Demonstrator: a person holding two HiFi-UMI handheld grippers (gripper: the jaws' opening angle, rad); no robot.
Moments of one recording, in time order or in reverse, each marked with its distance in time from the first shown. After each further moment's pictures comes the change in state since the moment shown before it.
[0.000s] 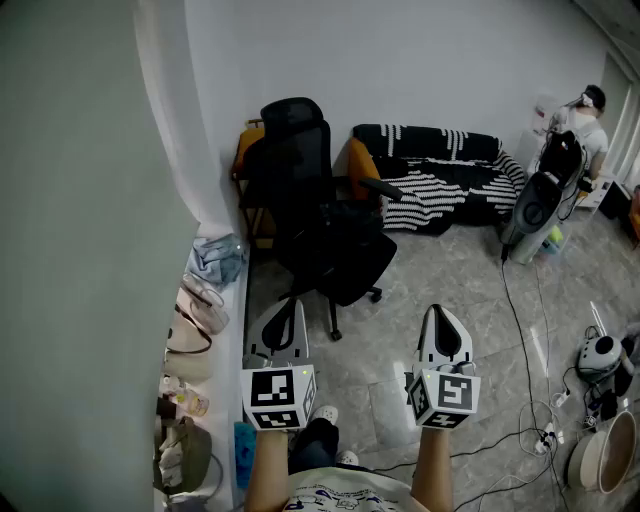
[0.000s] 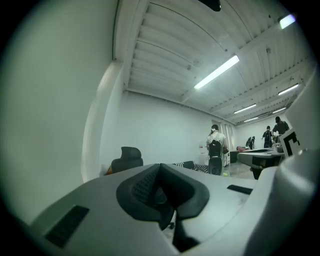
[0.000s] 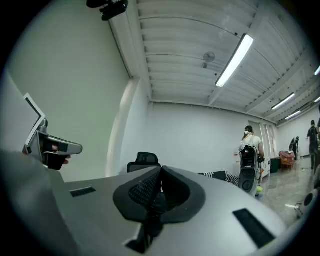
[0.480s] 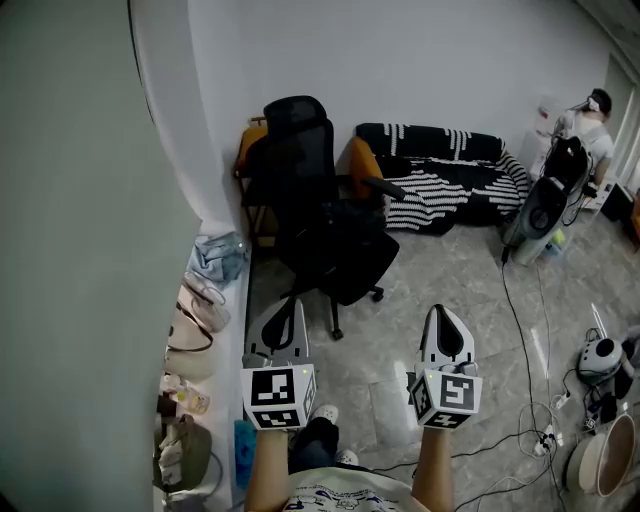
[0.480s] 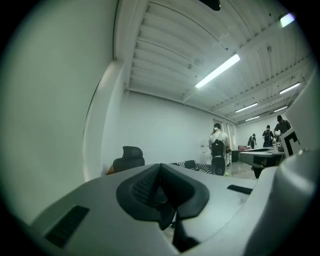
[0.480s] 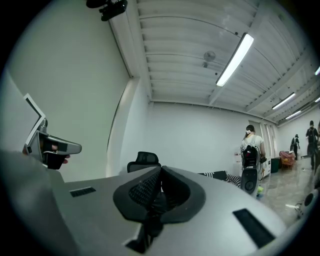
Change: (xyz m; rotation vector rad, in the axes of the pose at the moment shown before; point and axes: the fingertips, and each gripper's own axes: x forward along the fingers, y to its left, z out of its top) left arm 0.000 0.007 -0.003 0.003 0.008 0.014; right arm 0.003 0.001 -0.003 -0.001 0.003 0.002
